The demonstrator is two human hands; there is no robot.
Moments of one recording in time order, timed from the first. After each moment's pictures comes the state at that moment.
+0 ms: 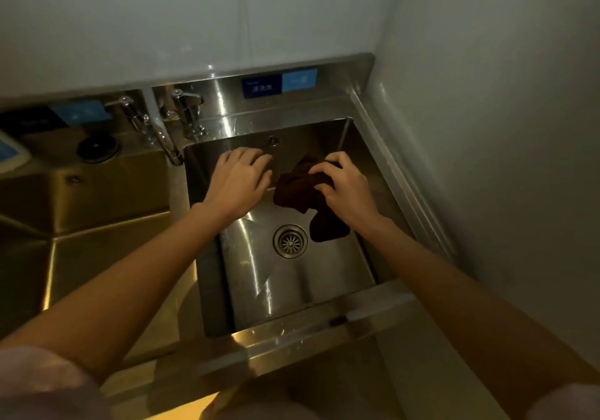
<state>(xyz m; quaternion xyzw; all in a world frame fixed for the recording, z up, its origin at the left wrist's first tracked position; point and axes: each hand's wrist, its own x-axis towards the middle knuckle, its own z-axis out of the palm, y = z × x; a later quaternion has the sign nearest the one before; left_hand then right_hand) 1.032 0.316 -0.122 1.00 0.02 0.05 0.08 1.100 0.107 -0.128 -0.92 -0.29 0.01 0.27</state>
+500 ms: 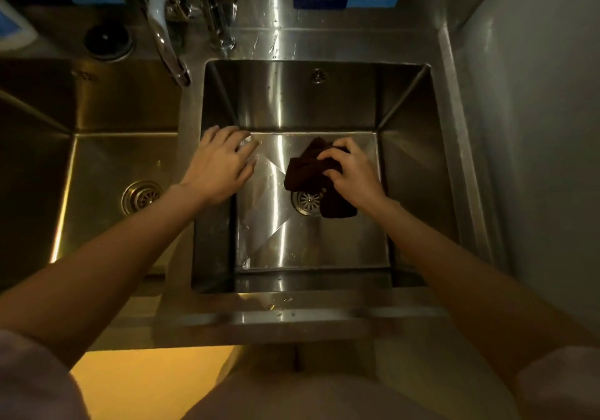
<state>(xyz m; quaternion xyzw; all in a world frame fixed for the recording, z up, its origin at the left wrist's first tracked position) 0.993 0.350 -0.208 0.99 0.10 -0.08 0.02 1.140 0.133 -0.232 -0.87 -0.38 0.18 0.26</state>
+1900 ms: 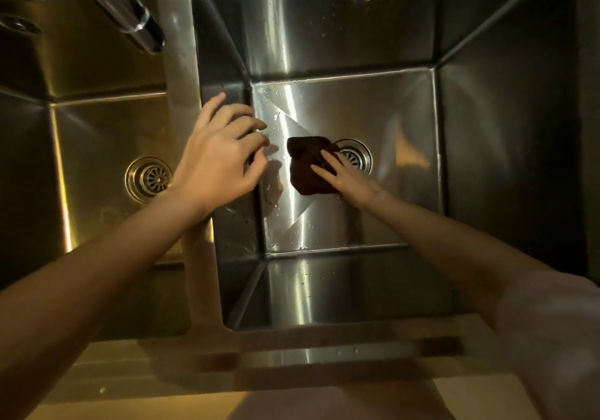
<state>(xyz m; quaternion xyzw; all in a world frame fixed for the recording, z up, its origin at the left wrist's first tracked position) 0.987 0.396 -0.252 0.99 0.02 0.00 0.12 1.116 0.173 -0.459 -0.77 -0.56 0.30 -0.05</state>
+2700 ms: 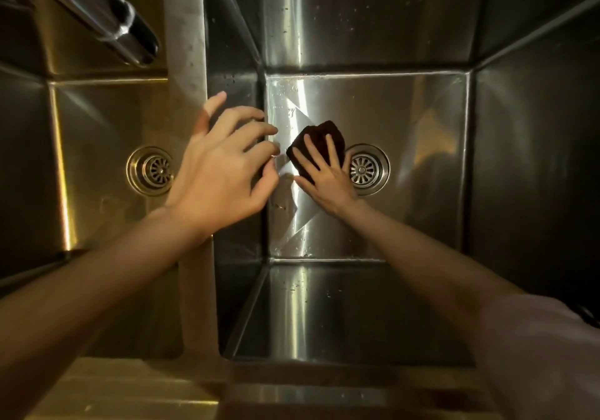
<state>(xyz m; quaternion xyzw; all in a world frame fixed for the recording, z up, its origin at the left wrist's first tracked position) 0.989 0.399 -0.255 0.99 0.04 0.01 0.10 1.084 0.234 -0.489 -0.84 -0.47 0.28 0.08</state>
